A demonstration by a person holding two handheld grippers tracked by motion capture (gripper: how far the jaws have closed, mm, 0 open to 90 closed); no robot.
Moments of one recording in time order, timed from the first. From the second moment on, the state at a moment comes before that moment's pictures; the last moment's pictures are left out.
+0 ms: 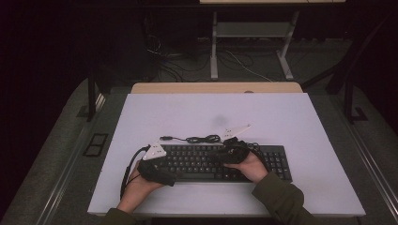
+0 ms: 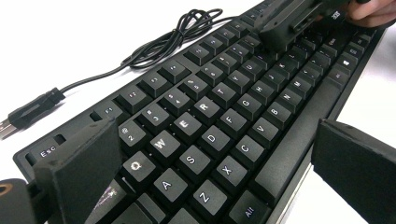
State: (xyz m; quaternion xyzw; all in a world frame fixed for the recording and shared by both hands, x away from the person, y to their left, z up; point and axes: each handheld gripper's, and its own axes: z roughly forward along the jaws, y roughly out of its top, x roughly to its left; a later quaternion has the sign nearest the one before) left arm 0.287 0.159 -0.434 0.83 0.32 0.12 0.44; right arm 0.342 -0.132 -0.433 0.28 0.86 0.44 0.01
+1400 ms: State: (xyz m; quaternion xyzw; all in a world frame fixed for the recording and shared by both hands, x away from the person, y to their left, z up) left arm 0.302 0.146 -0.422 0.83 0.30 0.11 0.46; right arm 0.335 -0.148 -0.422 0.27 0.83 0.49 0.03
